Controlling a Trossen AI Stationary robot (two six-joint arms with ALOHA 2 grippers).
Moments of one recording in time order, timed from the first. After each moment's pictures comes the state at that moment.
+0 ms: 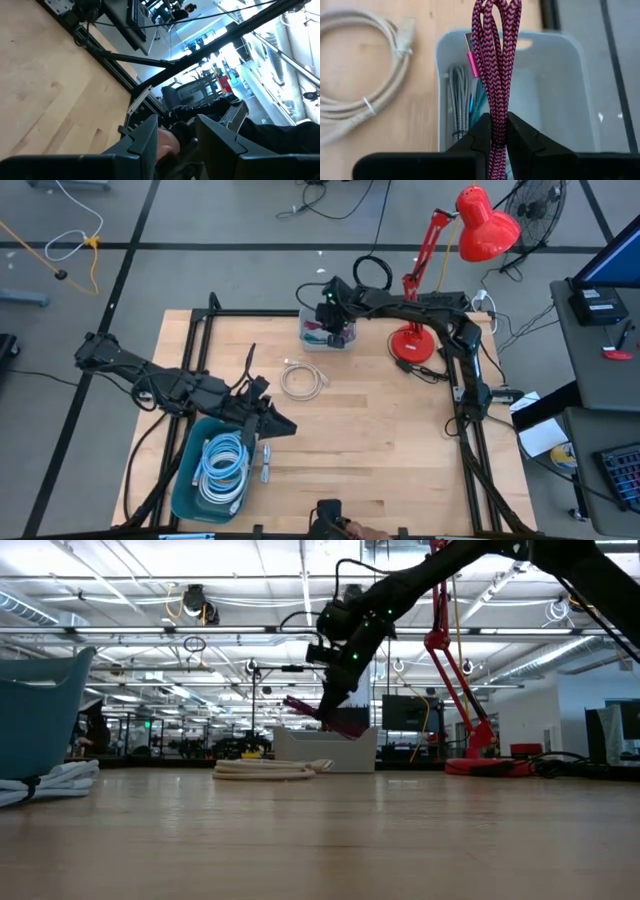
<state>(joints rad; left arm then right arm) -0.38 1.17 1.01 0.03 -0.09 -1.01 -0.54 2.07 1.72 -0.59 -0.17 -0.51</state>
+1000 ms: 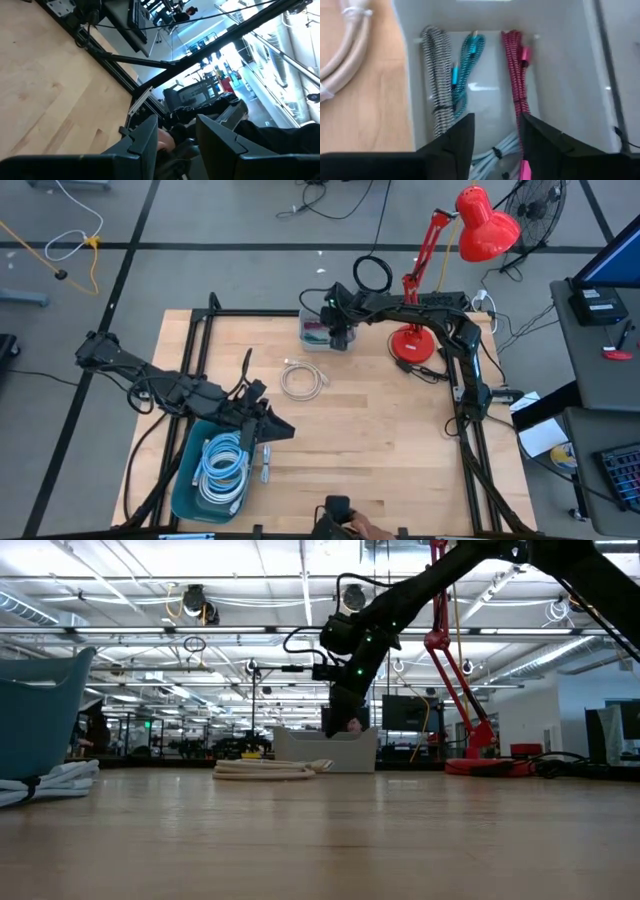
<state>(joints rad) -0.42 1.17 1.01 0.03 -0.16 -1.01 -0.55 2.08 1.63 -0.53 -0.07 -0.47</state>
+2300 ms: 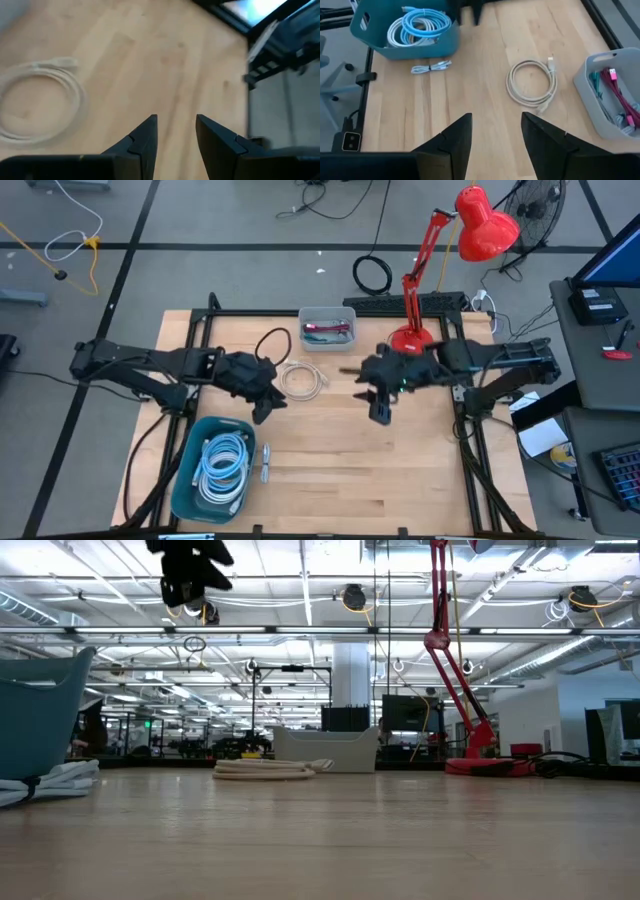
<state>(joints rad) -0.06 1.16 1.01 -0.53 0.09 -0.55 0.16 1.44 1.63 -0.97 0.15 0.30</state>
